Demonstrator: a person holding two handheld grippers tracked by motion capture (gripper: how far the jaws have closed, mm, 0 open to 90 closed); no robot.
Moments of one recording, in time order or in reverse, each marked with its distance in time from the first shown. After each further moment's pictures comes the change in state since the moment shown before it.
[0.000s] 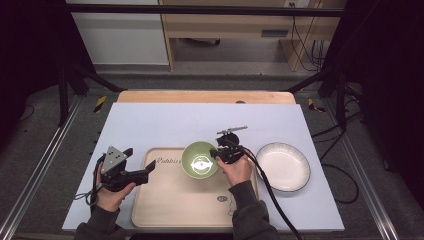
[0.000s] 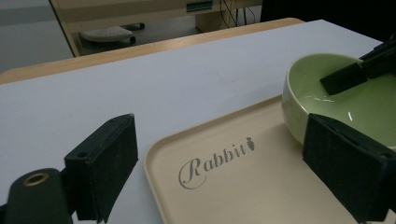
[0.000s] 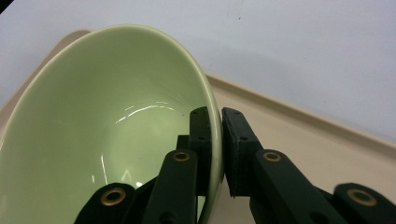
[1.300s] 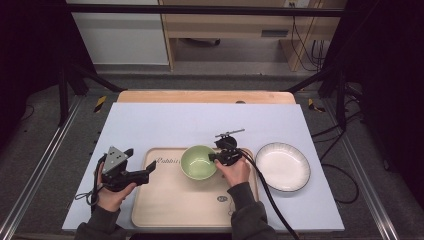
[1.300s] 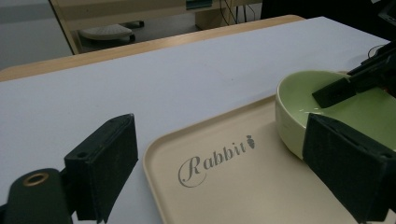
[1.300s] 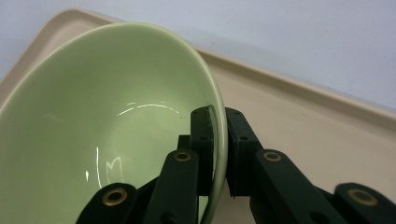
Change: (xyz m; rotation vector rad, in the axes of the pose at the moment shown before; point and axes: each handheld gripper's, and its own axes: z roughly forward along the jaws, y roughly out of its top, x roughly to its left) left arm 0.000 -0.001 0.002 0.008 0.000 0.002; right arm -0.005 -0.008 0.019 0.052 0.026 0.024
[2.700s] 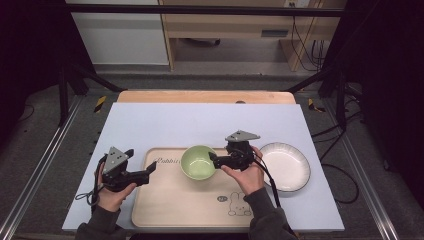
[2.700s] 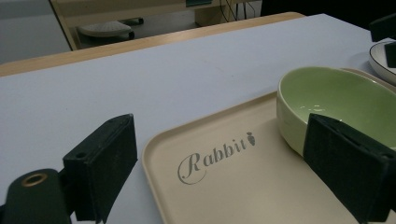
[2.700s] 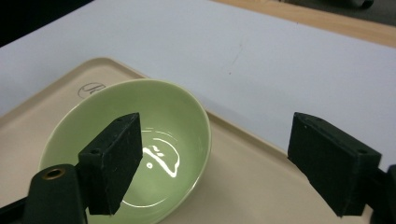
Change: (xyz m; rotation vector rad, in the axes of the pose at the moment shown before) left arm 0.001 -0.003 0.002 0.013 -0.002 -0.003; right arm 0.009 -0.013 -0.060 -0.287 -0.061 -0.219
